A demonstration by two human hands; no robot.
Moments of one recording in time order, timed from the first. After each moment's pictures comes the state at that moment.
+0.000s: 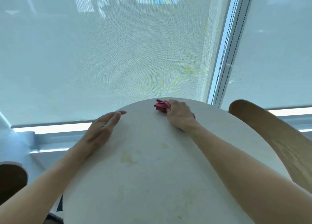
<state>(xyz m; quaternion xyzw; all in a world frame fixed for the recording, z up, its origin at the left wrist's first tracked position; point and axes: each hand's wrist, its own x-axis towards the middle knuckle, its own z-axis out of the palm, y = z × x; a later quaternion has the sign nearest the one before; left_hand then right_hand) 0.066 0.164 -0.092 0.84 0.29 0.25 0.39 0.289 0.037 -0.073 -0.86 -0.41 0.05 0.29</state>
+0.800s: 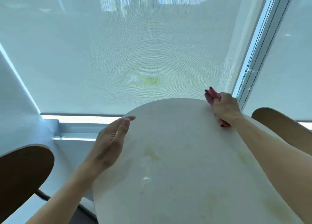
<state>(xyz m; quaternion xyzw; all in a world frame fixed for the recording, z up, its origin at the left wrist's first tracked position) 0.012 0.111 -0.087 0.79 0.34 0.33 0.39 0.361 0.016 -0.066 -0.86 -0.30 0.03 0.42</state>
